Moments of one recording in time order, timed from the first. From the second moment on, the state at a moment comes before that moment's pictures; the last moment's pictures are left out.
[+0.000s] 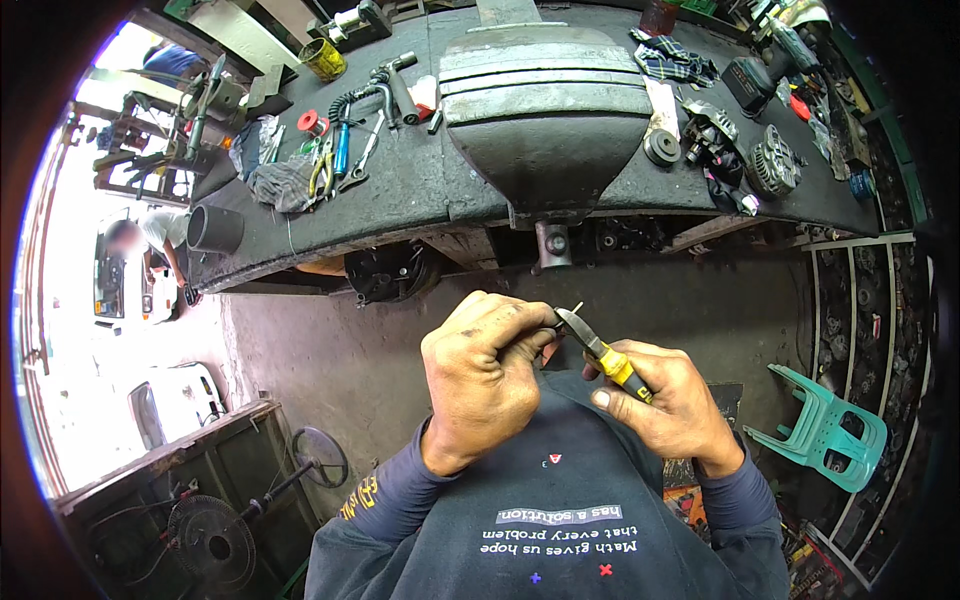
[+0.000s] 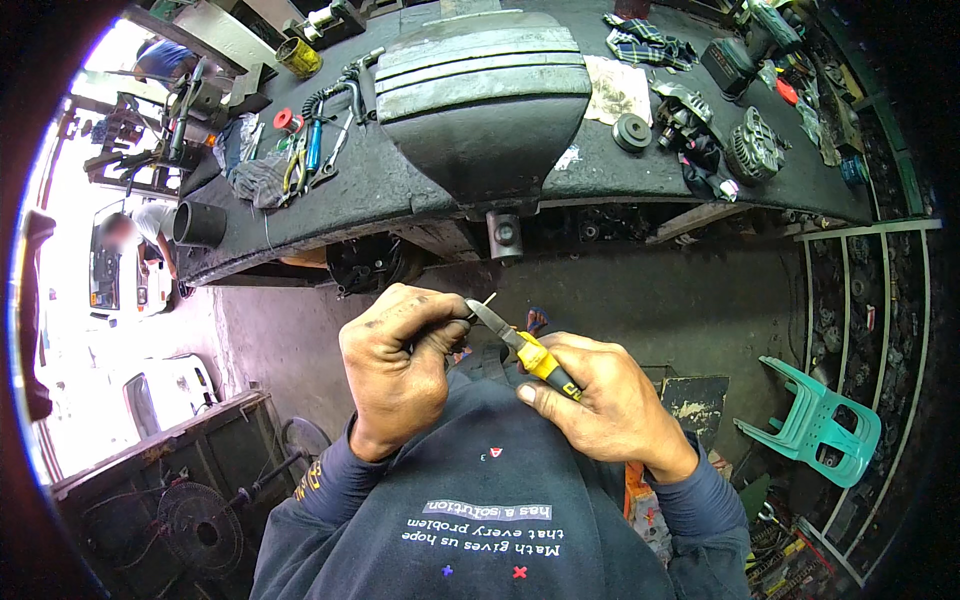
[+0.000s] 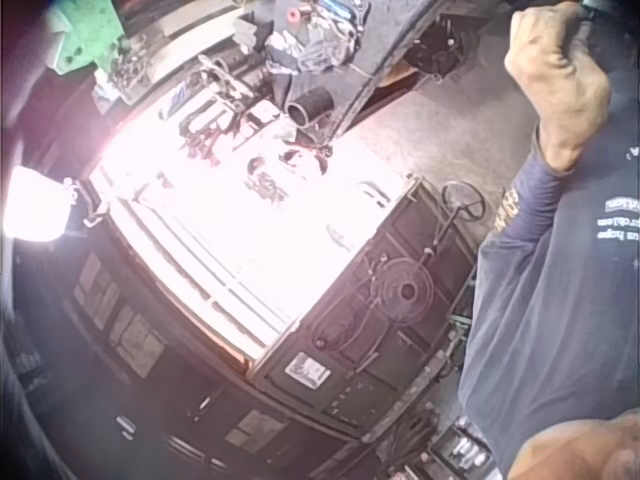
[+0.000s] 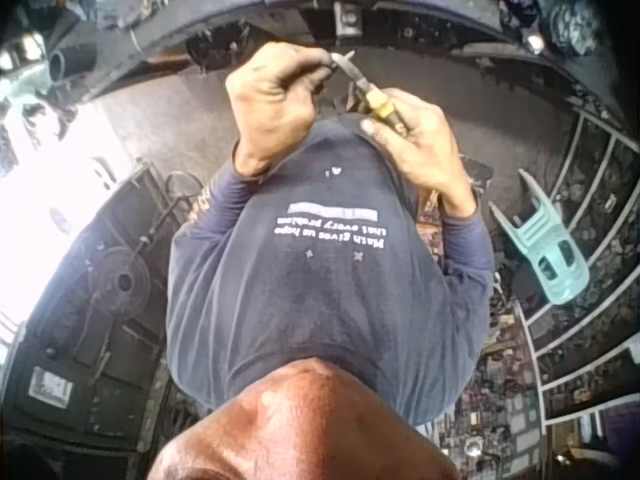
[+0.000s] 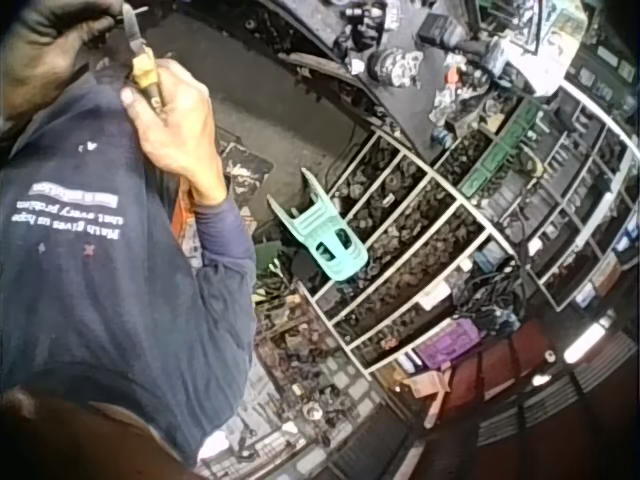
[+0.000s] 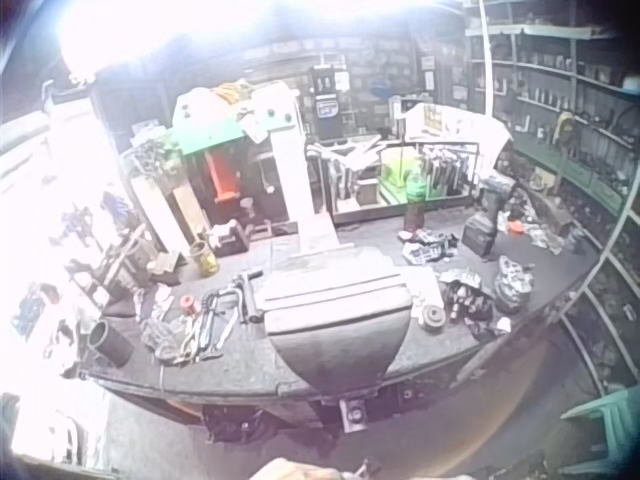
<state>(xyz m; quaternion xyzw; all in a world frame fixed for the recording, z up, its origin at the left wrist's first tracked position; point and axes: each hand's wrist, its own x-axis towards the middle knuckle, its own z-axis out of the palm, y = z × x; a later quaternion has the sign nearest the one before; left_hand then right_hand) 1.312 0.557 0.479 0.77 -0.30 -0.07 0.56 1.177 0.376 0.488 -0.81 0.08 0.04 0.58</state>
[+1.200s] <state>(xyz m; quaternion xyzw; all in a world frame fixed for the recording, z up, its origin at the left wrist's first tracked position) 1.326 0.580 0.505 0.62 -0.11 -0.44 0.64 1.182 0.379 0.457 -0.93 0.02 -0.15 0.34</state>
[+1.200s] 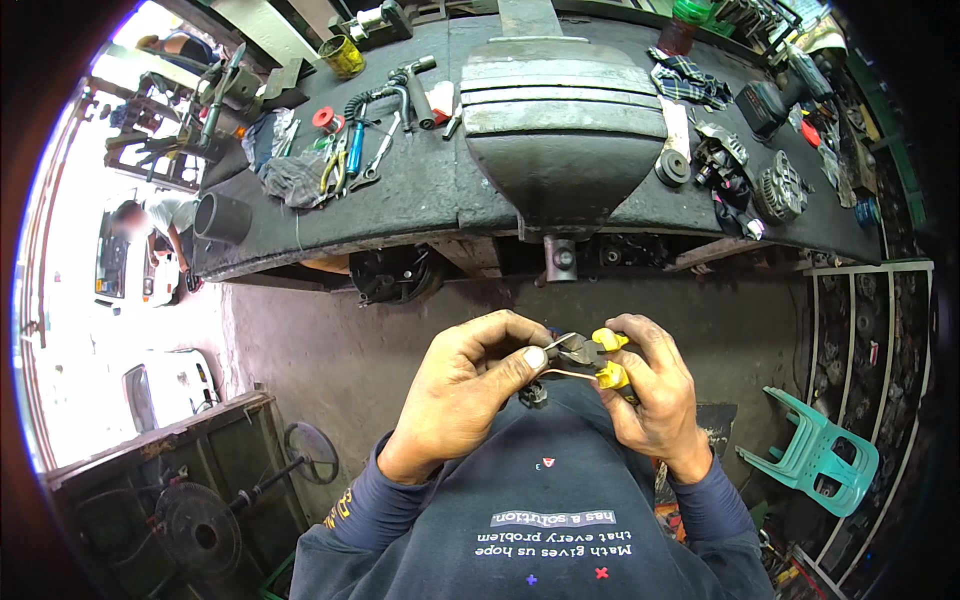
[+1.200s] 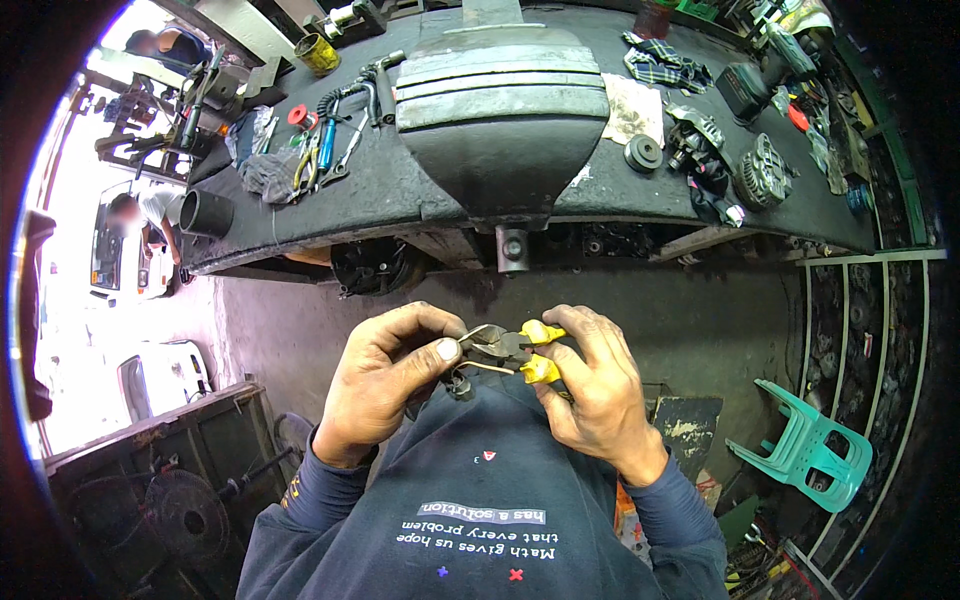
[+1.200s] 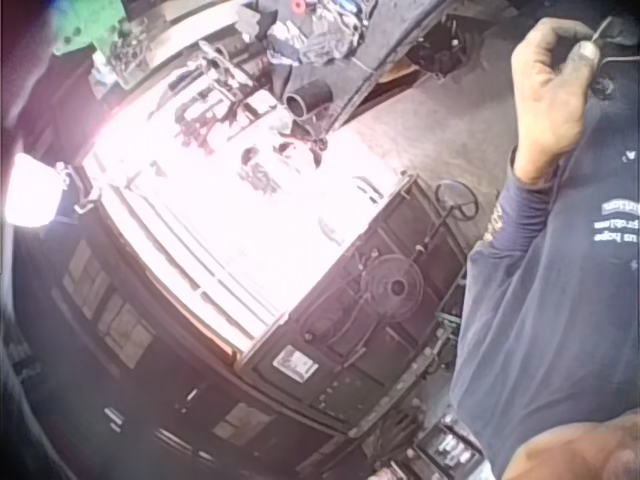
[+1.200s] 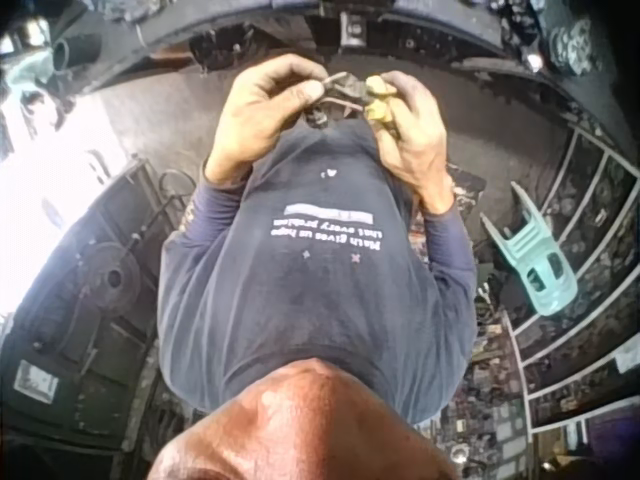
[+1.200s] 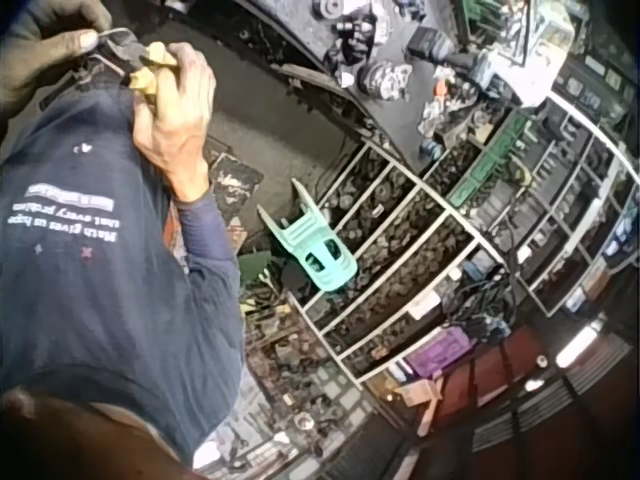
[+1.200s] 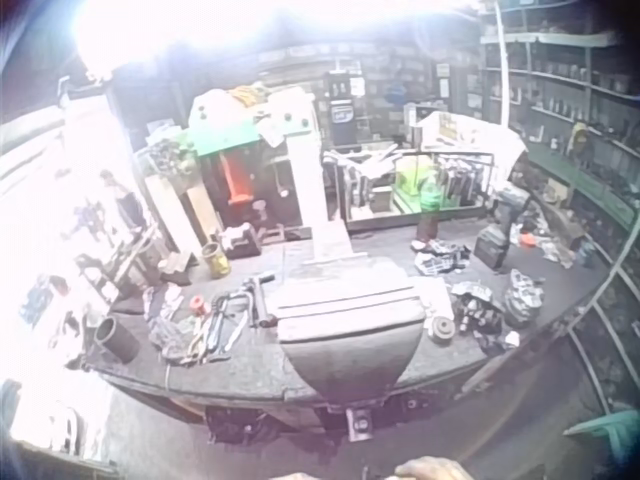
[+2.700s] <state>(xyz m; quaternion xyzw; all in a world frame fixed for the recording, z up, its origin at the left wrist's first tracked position) 1.306 0.569 0.487 0.65 -0.11 -0.31 0.68 1.179 0.378 0.470 -0.81 0.06 0.03 0.58</state>
